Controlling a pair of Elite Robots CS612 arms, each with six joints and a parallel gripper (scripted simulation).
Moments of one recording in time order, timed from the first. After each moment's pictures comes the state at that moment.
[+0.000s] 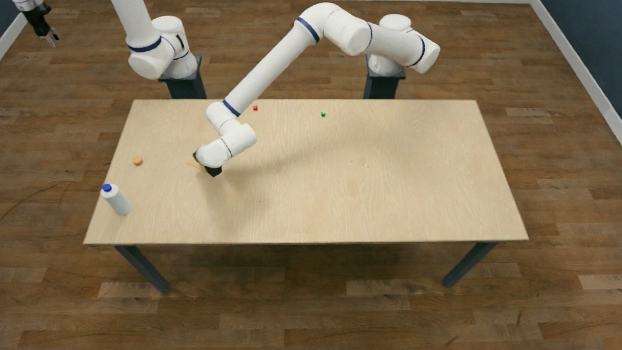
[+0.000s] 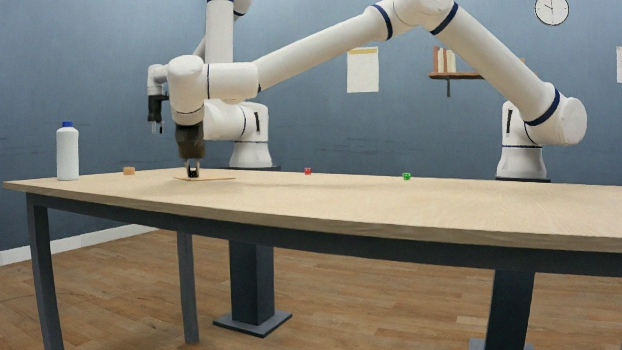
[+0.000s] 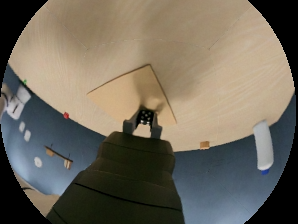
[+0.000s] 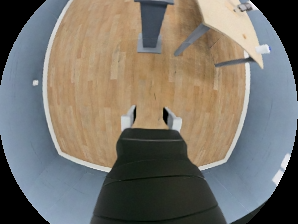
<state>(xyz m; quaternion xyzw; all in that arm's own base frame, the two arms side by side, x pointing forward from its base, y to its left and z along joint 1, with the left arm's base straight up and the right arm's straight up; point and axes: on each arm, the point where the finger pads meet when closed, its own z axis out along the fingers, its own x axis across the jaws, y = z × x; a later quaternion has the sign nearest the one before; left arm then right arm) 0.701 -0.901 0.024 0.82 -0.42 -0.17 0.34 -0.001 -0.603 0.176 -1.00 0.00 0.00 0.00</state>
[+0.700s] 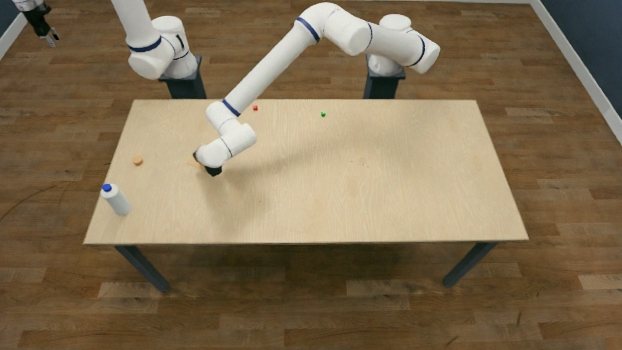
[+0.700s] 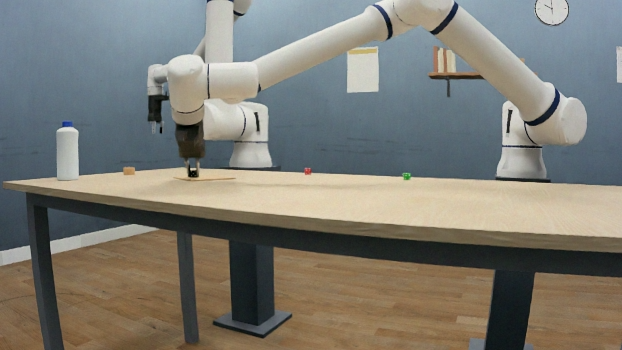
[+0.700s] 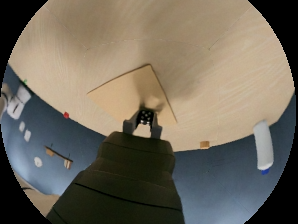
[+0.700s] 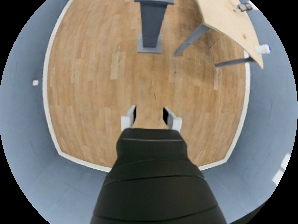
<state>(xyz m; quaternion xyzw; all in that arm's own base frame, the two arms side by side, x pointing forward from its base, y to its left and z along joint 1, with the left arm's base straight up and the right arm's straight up) 0.701 -0.901 0.025 0.82 -0.42 -0.17 0.34 -0.001 -0.603 0.176 -1.00 0.00 0.00 0.00</state>
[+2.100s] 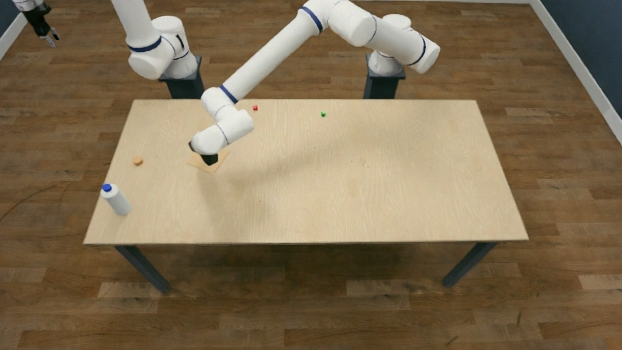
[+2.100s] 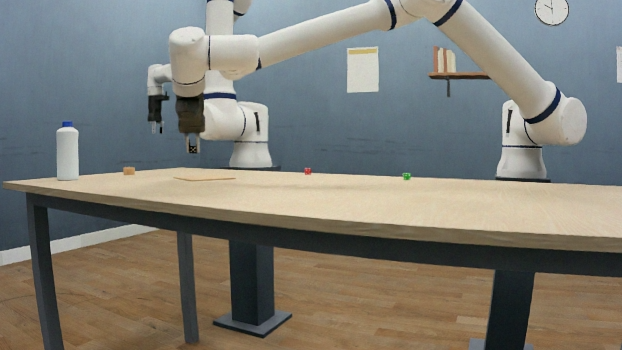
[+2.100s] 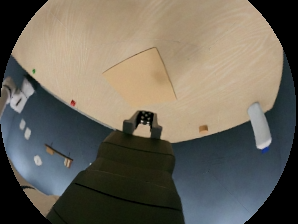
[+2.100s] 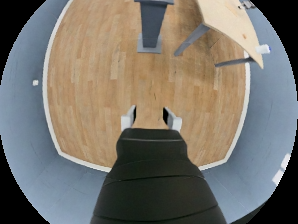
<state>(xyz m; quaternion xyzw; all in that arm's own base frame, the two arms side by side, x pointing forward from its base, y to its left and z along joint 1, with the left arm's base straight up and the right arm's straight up) 0.701 -0.901 0.094 0.83 -0.42 -0.17 0.33 -0.001 -0.603 0.176 -1.00 0.00 0.00 0.00</state>
